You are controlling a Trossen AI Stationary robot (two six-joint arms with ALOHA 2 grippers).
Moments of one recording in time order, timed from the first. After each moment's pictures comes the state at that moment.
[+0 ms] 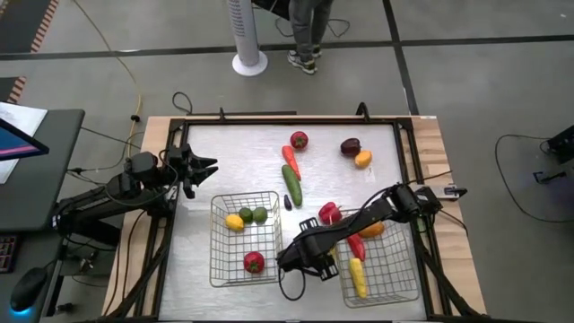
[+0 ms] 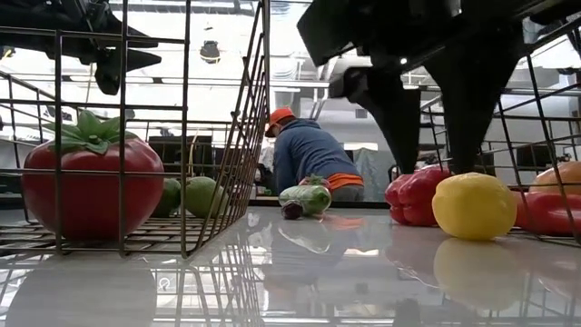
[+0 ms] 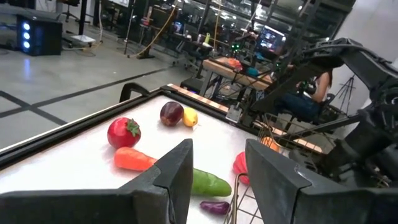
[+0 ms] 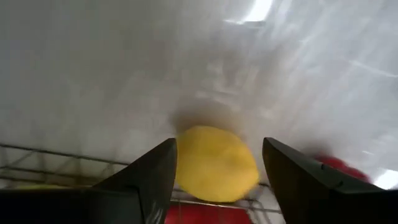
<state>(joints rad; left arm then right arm) 0.36 0.18 0.30 -0.15 0.09 -0.34 0.42 2.25 1.93 -1.40 0.03 0.04</state>
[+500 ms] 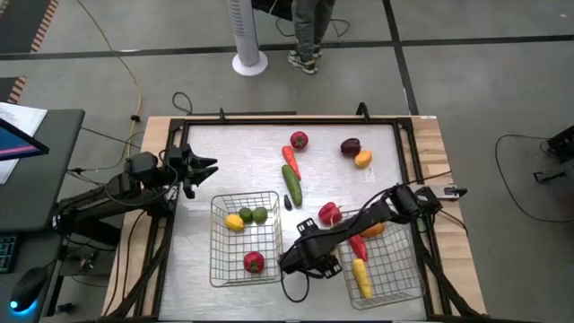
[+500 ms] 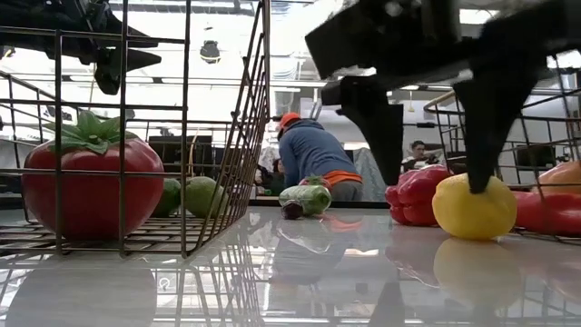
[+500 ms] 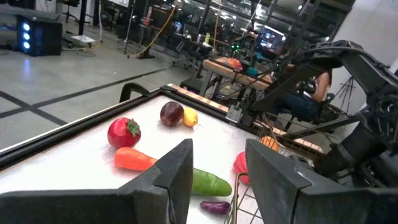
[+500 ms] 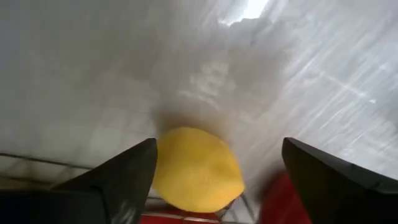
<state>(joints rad) 0.36 0.18 0.30 -0.15 0.09 -0.34 0.43 2.25 1.89 -1.38 0.11 -0.10</state>
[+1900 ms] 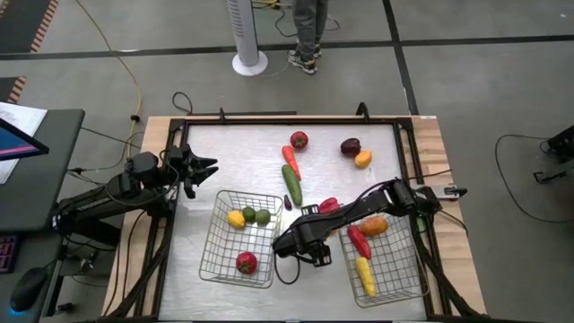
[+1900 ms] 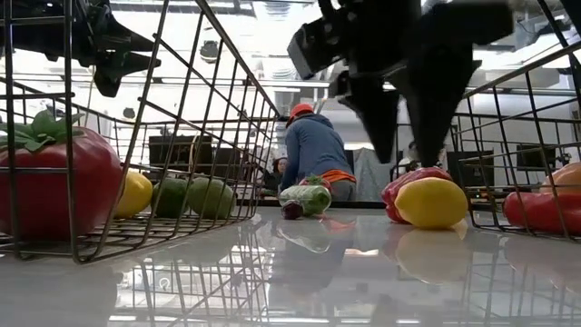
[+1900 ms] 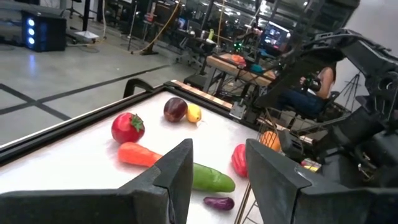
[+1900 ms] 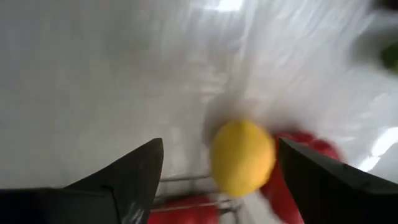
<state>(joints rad) 0.36 0.18 0.30 -0.17 0.08 -0.34 0.34 2.25 1.97 -1.49 0.12 0.15</state>
